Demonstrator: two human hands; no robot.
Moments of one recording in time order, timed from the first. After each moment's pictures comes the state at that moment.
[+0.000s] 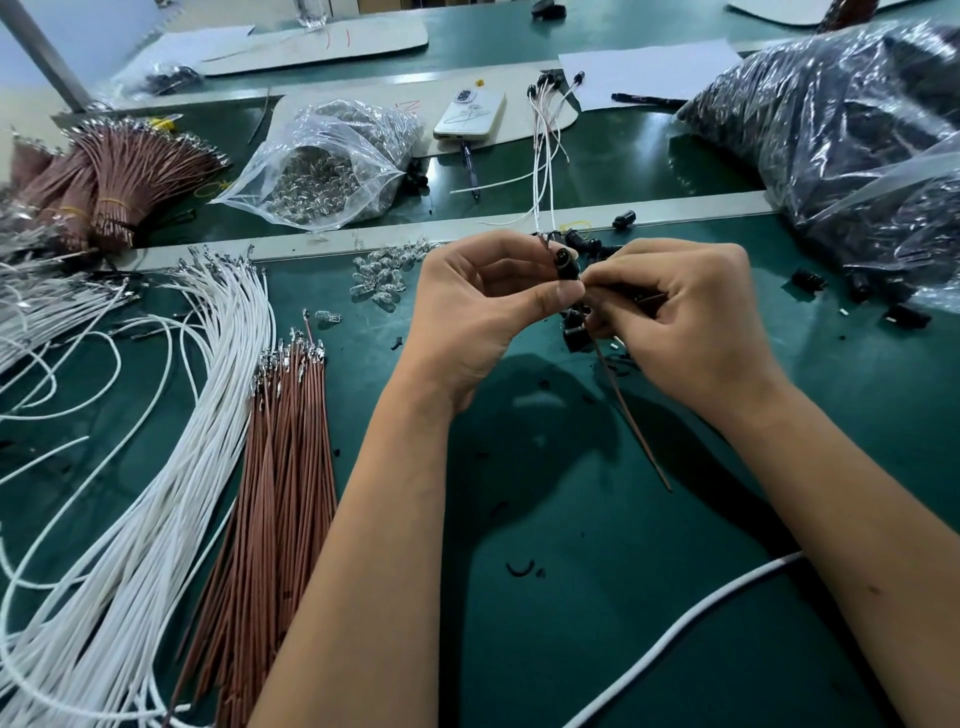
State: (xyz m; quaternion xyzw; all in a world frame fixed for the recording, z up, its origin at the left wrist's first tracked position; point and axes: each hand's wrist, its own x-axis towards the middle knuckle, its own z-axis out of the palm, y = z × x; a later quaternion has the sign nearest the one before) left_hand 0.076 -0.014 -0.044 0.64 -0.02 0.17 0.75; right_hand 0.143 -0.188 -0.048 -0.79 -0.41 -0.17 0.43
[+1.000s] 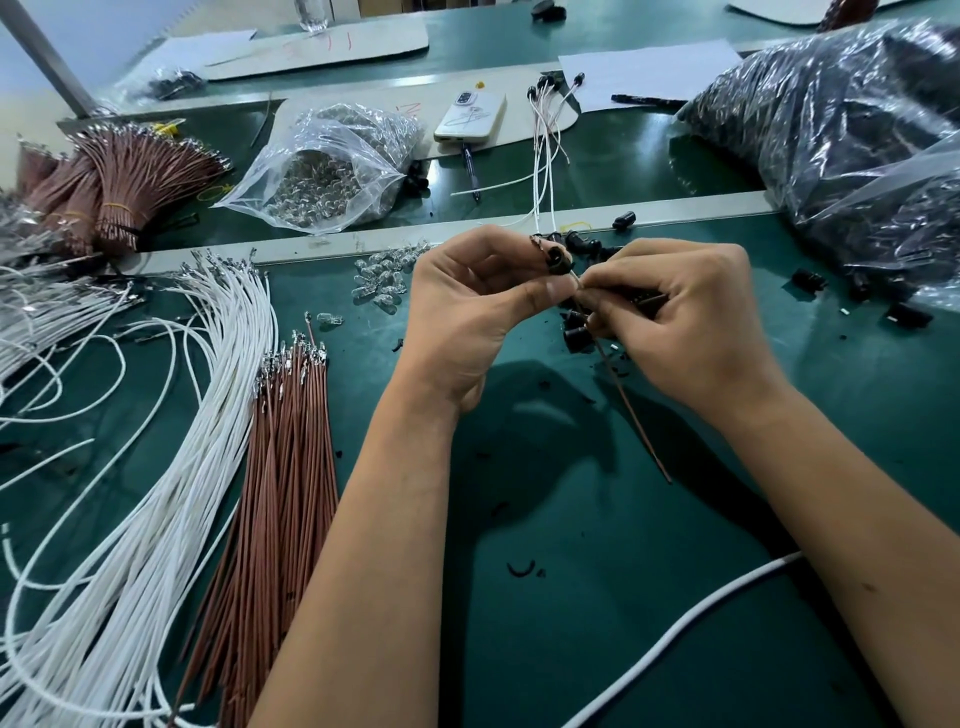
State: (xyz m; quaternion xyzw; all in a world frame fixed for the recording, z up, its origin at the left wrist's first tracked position) left_hand 0.079 -0.015 -0.048 0.58 -0.04 0.20 0.79; right_hand 0.144 -0.187 -0.049 -0.79 -0.40 -0.18 0.43
